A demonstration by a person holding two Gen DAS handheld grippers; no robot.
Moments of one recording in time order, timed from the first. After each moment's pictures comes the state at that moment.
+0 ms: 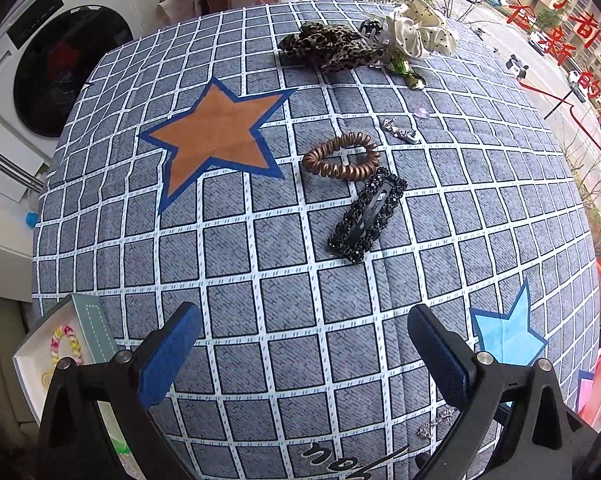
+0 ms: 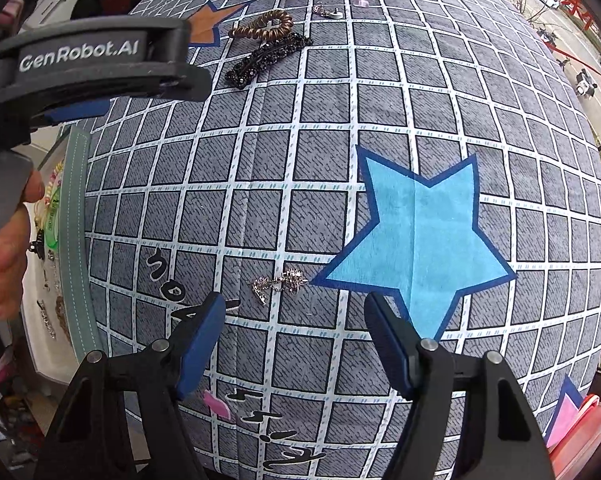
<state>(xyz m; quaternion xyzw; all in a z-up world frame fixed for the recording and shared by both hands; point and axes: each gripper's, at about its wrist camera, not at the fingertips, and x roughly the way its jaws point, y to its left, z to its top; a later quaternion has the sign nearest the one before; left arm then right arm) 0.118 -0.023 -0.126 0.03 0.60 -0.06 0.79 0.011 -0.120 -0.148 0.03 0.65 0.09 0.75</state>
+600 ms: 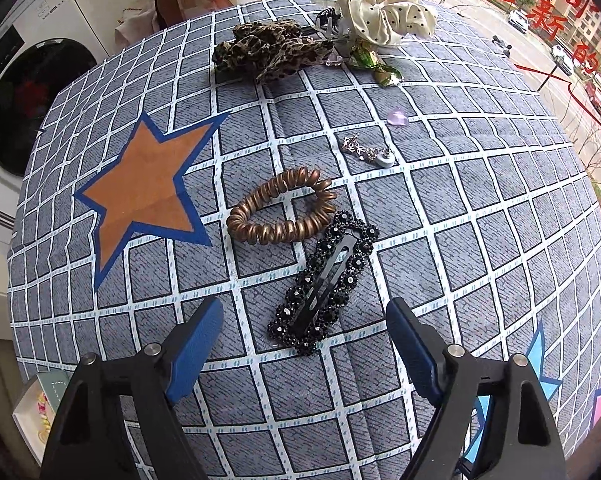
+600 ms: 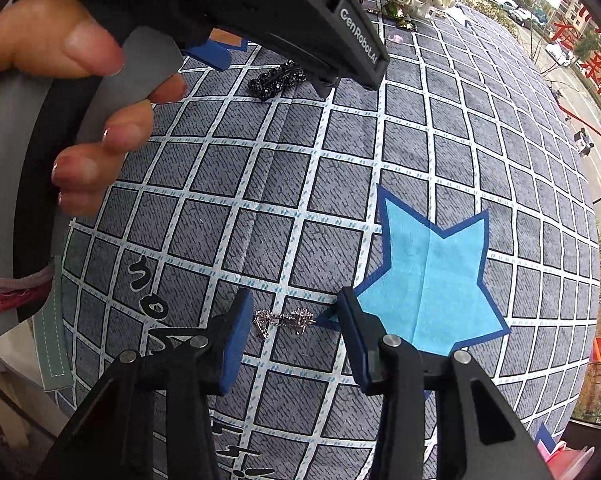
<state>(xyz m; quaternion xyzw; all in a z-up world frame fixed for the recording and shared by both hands) 0.165 -0.069 -0.158 0.07 0.60 -0.09 0.79 0.030 -0.036 -0.167 -0.06 0.61 0.10 0.79</state>
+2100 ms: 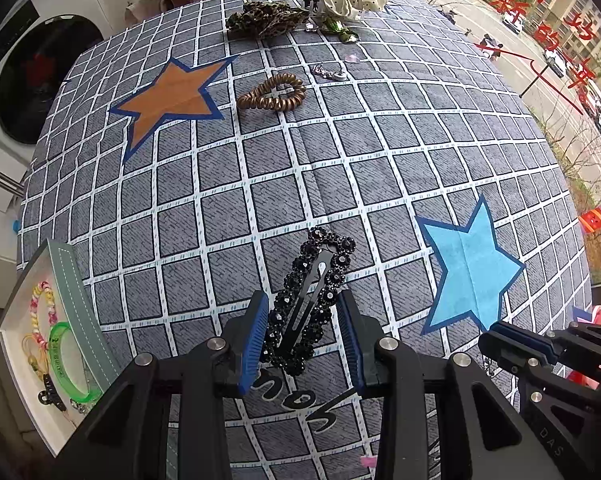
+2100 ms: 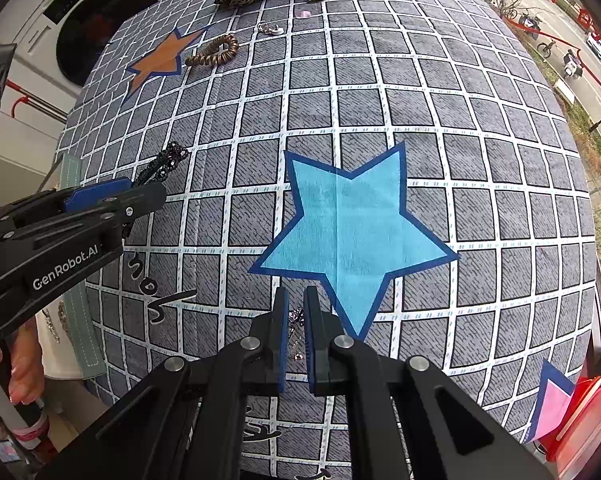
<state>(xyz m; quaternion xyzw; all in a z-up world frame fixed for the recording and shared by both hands) 0.047 -0.043 -0.122 0.05 0.61 -0.11 0.78 0.011 -0.192 -0.138 0.07 0.65 0.07 0.76</state>
